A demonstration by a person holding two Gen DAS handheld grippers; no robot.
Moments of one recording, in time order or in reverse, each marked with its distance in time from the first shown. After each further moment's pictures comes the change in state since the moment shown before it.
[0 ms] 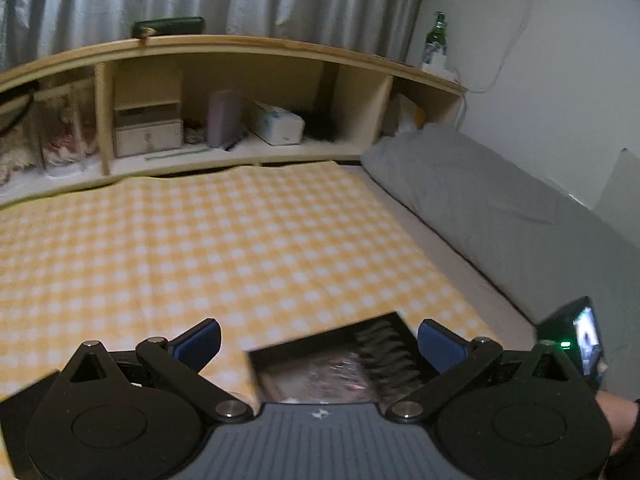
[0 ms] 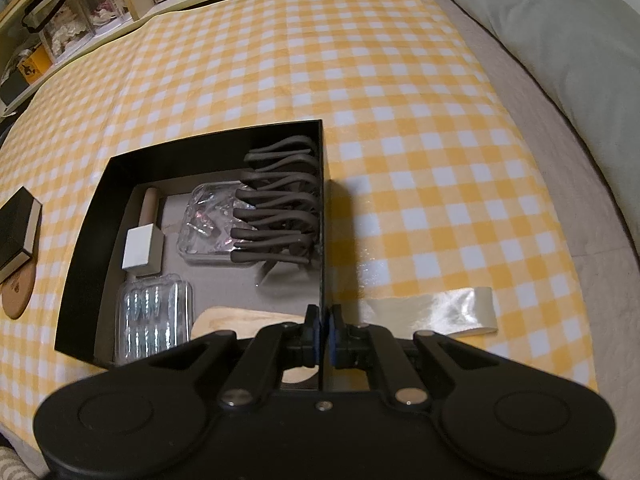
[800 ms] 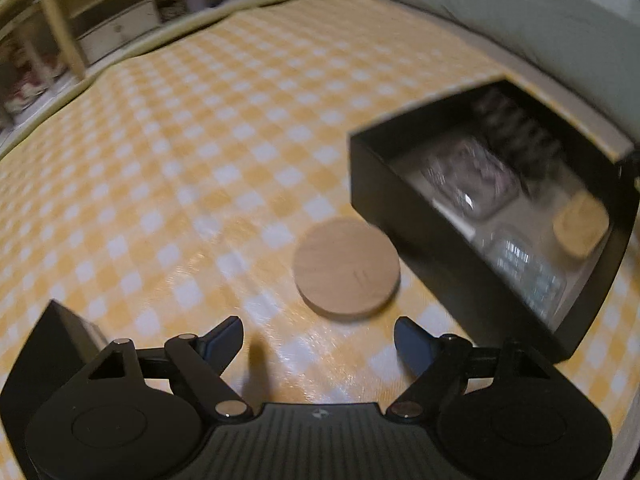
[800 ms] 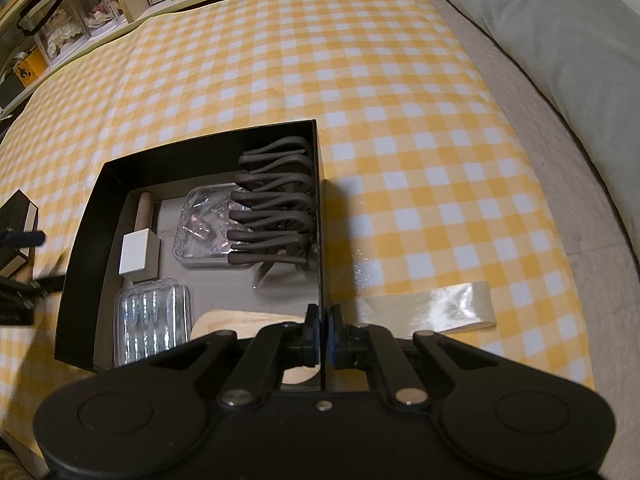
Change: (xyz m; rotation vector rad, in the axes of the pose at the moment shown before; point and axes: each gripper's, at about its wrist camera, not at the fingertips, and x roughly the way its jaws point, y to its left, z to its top) left arm 0.097 0.072 -0.101 0.283 0.399 0.069; right arm -0.002 0.002 0.001 0.017 -0.001 -0.011
